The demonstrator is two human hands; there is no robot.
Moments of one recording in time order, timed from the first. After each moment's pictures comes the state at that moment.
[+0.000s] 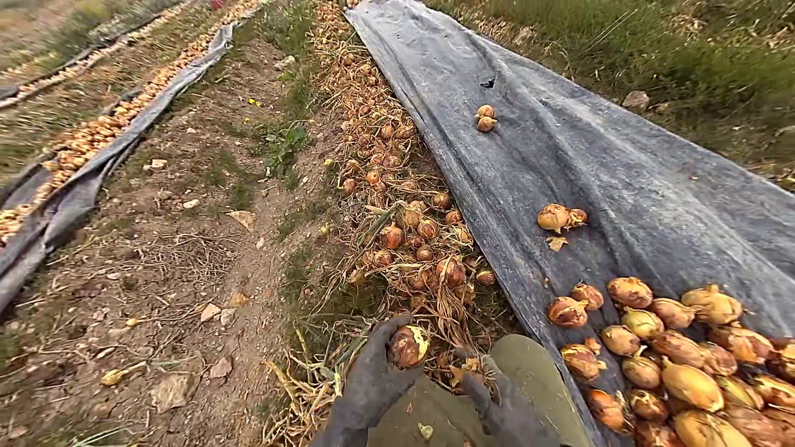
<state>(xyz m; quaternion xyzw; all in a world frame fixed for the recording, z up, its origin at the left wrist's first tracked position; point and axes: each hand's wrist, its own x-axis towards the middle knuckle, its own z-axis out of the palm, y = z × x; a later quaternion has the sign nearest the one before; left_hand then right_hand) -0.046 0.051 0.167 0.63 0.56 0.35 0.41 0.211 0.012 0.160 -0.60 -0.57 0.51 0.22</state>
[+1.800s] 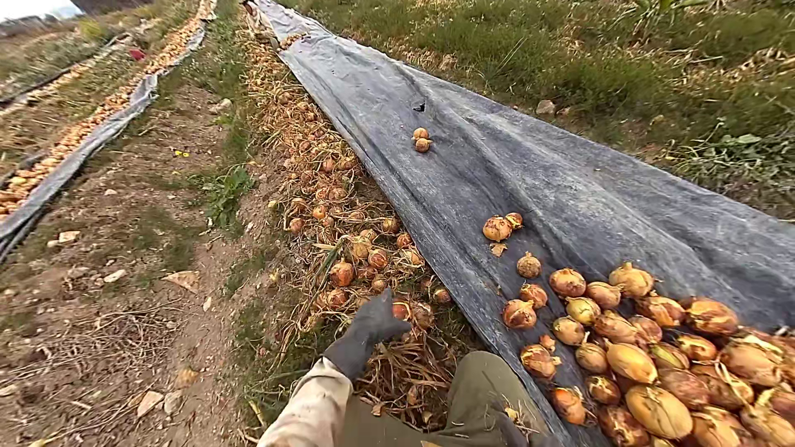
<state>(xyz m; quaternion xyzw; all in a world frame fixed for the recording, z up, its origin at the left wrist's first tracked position) 0.055 0.253 0.134 0.71 0.63 -0.11 0.28 0.296 -0.035 0.158 -0.76 -0.51 0.37 0.18</state>
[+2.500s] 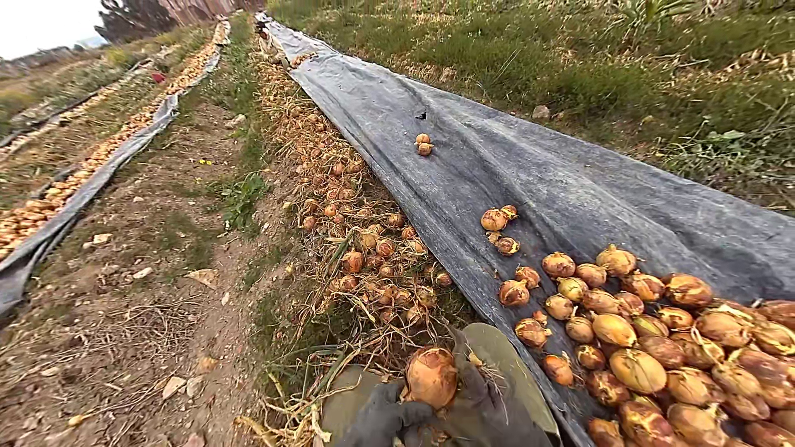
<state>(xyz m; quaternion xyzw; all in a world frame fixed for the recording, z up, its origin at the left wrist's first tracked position) 0.021 0.002 0.199 0.41 0.53 0.18 0.72 0.241 -0.030 0.159 -0.57 -0.59 0.26 0.50</state>
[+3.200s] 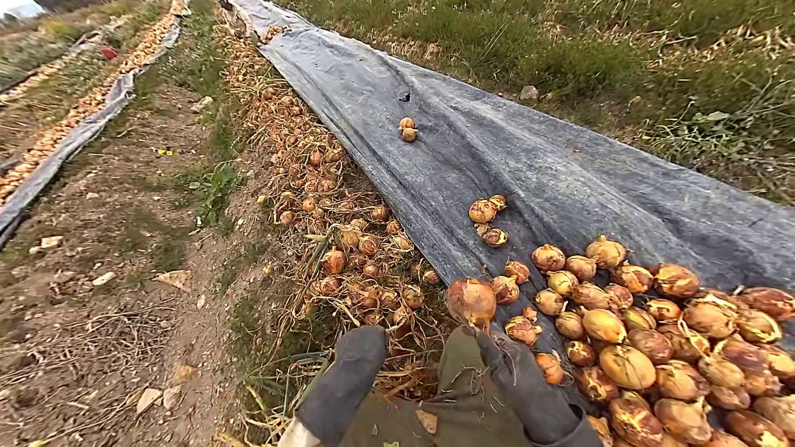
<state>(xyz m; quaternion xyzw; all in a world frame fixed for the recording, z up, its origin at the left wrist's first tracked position) 0.092 0.123 0.248 0.69 0.60 -0.35 0.22 0.309 0.022 0.160 -0.69 -0.58 0.26 0.34</state>
